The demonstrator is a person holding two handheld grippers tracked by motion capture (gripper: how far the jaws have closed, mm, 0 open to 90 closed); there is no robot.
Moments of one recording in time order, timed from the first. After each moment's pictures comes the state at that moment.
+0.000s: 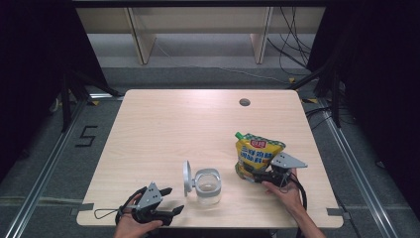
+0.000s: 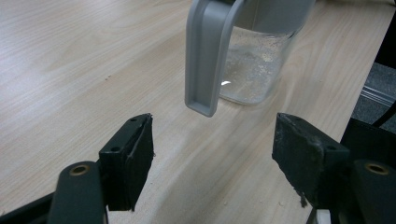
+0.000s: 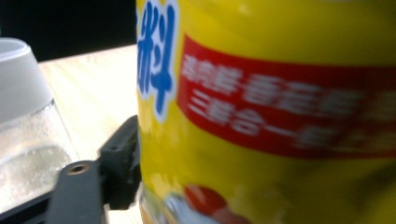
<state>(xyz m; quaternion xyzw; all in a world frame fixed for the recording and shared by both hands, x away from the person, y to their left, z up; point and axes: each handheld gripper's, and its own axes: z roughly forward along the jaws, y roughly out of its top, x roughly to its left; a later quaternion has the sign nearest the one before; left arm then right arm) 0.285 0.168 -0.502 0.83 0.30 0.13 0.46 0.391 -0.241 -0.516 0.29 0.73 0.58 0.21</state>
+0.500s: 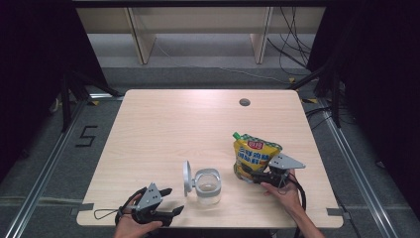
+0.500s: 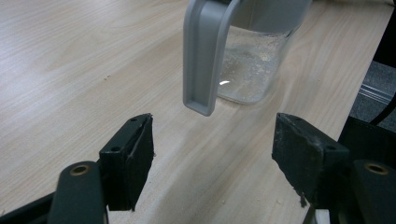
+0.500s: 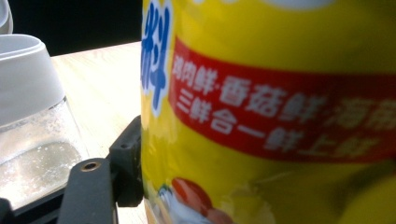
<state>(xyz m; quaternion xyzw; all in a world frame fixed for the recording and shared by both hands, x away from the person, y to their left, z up) 0.283 0.166 -0.502 0.82 0.31 0.13 0.46 0.389 -0.236 -0.514 0.28 0.74 0.58 0.21</state>
